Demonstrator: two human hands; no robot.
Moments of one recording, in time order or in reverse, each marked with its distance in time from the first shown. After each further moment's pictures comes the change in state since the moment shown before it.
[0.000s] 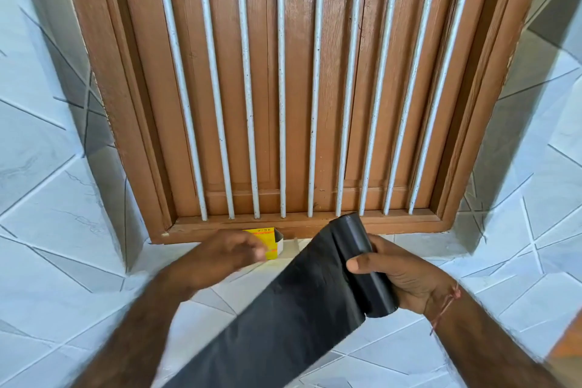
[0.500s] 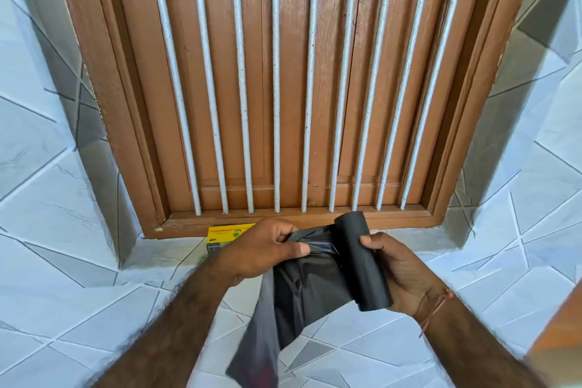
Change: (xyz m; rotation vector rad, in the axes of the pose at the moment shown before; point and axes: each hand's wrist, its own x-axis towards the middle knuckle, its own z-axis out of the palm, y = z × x) left_hand 0.031 0.035 0.055 -0.213 -0.144 0.113; right_hand -0.001 0.020 -0.010 0.432 0.084 0.114
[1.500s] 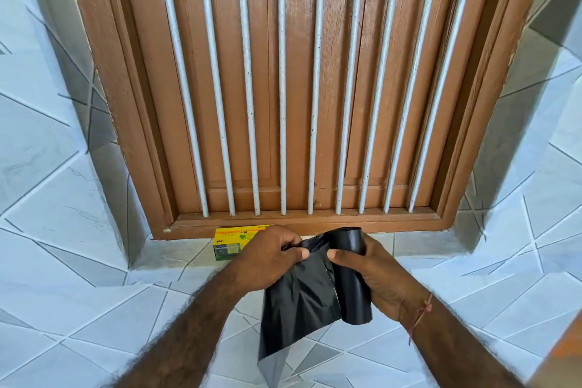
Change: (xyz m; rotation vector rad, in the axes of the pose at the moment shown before) left_hand -0.002 -0.006 0.009 0.425 0.222 0.027; right_hand 0.022 0.016 0.021 -0.435 0.212 -0.296
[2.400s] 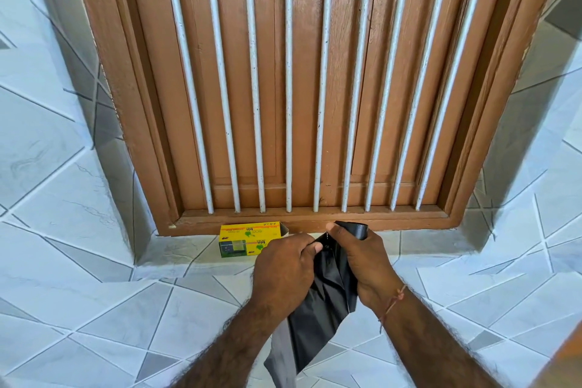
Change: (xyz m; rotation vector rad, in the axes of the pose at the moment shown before) left_hand -0.013 0.005 0.040 0.268 0.434 0.027; right_hand 0.024 0.007 0.033 0.187 0.328 -0.100
